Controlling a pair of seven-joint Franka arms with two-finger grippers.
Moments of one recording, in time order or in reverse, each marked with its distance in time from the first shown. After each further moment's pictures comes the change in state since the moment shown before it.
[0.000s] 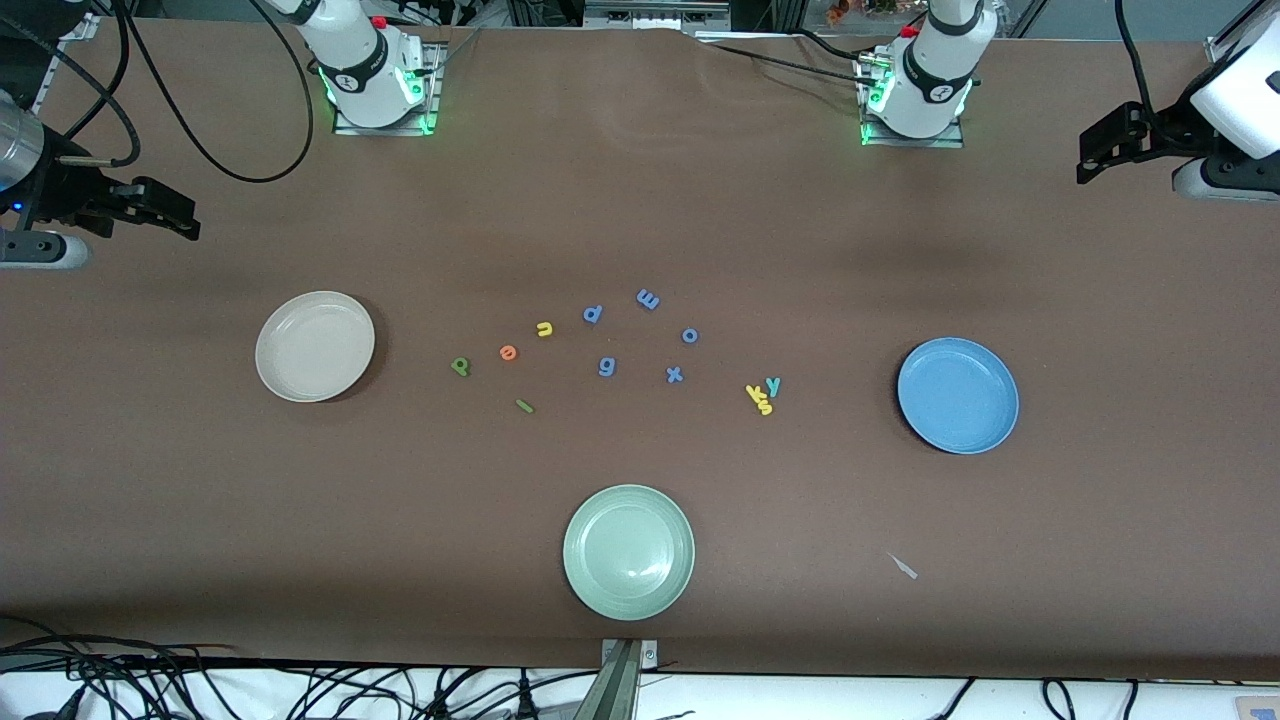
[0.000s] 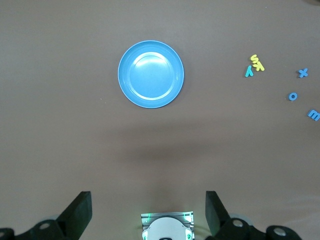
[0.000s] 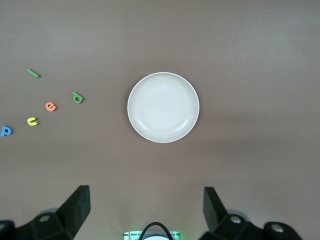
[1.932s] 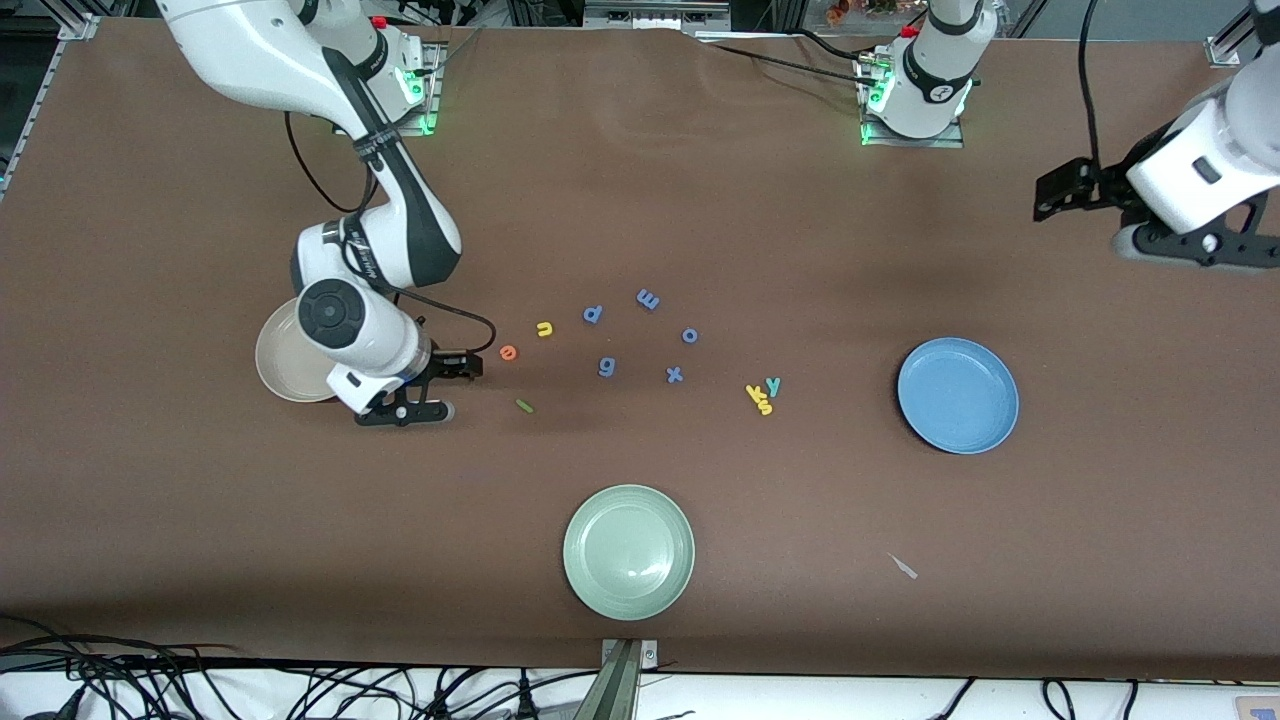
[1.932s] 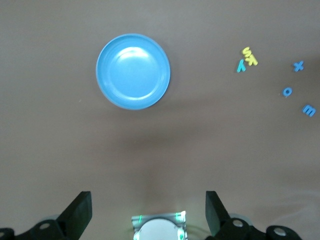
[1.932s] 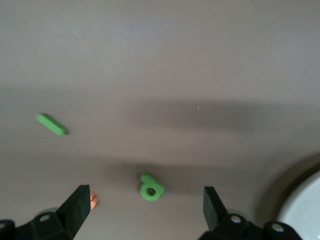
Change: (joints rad) left arm -0.023 0.123 -0.005 0.000 -0.046 0.060 0.000; right arm 0.299 0.518 0.030 -0.239 0.073 0.797 0.230
